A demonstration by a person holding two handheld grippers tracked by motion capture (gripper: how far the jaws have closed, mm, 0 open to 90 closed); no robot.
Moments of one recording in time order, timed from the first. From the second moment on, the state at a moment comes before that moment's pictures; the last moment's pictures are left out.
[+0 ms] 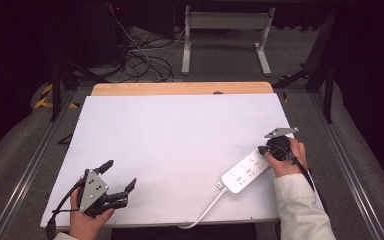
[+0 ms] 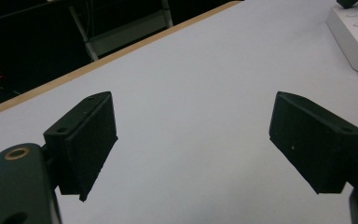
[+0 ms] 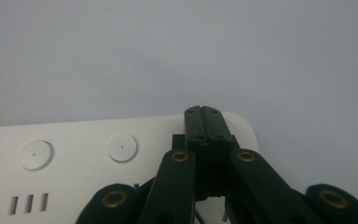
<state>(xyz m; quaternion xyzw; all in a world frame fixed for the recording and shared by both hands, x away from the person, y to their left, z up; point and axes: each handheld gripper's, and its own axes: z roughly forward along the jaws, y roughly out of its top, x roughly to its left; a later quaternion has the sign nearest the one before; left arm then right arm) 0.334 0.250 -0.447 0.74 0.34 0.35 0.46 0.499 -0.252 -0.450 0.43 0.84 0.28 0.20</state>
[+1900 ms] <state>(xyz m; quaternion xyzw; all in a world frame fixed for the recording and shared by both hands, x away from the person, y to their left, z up) 0.333 0.248 -0.447 0.74 0.33 0.34 0.47 0.473 -0.236 -0.432 0.36 0.84 0.37 0.18</state>
